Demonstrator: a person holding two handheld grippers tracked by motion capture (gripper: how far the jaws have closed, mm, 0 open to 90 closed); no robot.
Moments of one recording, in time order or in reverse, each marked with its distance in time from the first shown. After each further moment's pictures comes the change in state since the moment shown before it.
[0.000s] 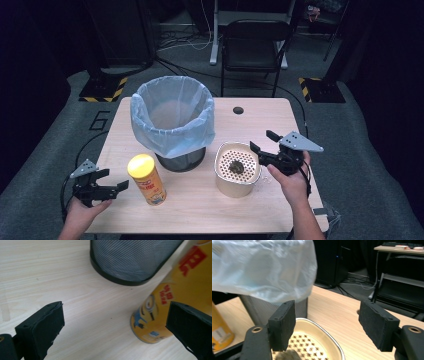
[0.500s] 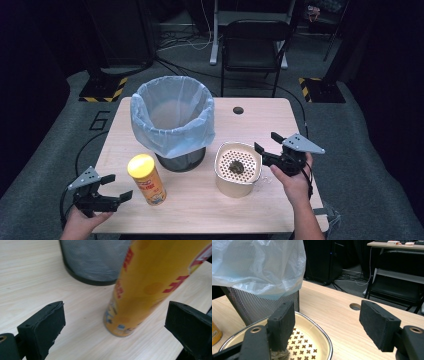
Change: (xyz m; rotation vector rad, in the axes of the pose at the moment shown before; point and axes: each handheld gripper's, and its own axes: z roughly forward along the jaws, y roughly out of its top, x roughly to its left) left arm -0.032 -0.005 -0.009 -0.011 -0.117 0.064; right arm -0.011 -0.014 0.002 0.014 -0.042 0.024
